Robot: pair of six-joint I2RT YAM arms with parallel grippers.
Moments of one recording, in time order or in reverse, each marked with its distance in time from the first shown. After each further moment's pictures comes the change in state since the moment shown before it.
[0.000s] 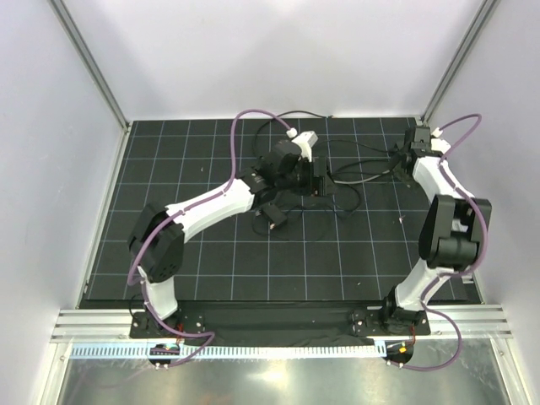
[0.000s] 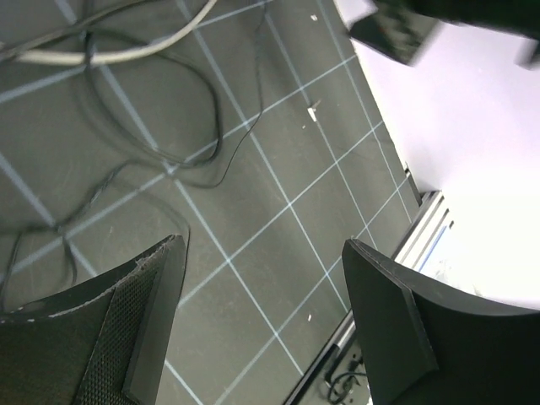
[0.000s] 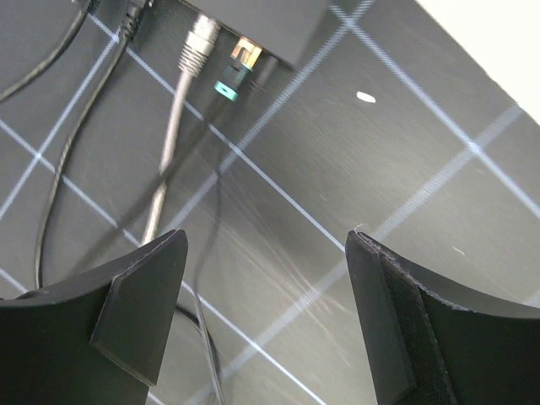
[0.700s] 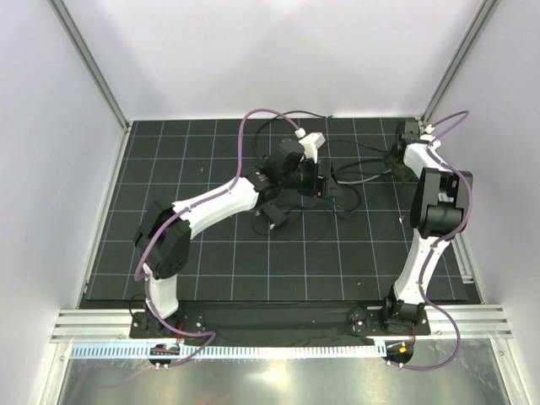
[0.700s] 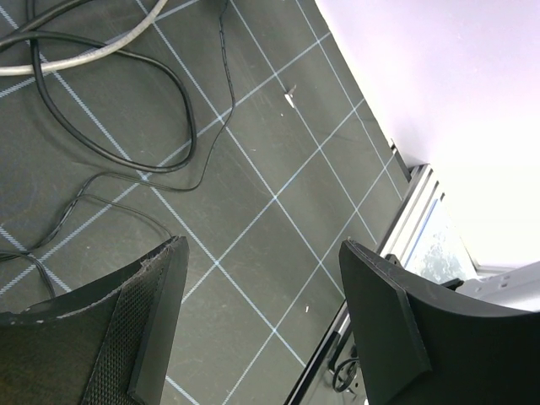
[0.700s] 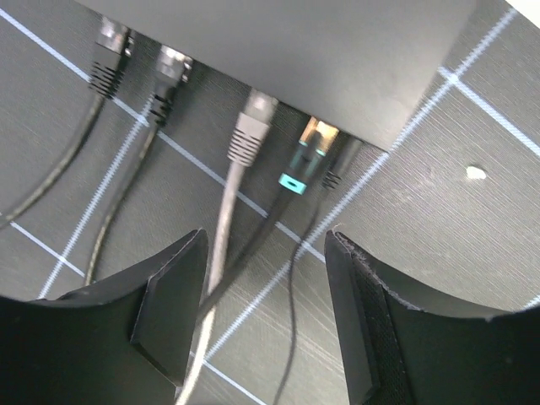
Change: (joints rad) left arm 0.000 0.061 0.051 0.027 0.114 0.058; right arm 0.007 0.354 0.253 0.041 0.000 0.117
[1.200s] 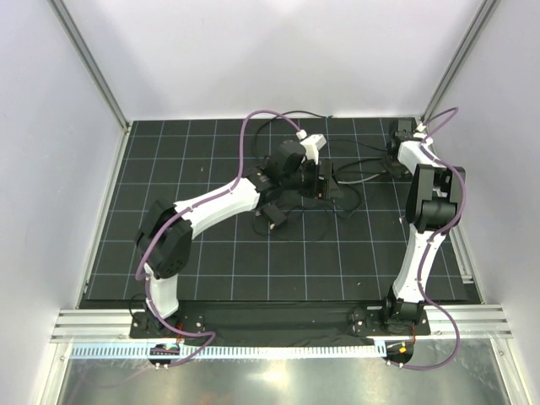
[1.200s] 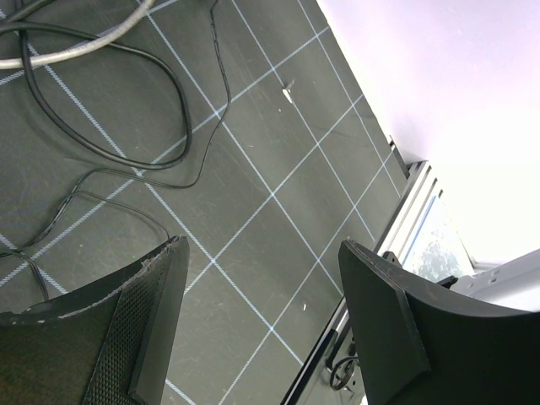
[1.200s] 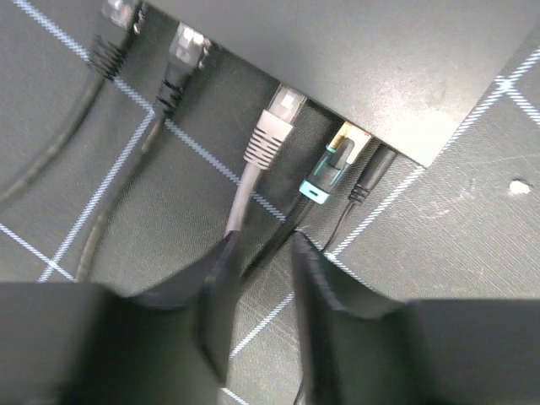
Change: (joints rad) left arm -0.007 0.008 0.000 0.002 0.006 -0.008; right arm 0.029 0.084 0.084 -0.024 0.008 -0.031
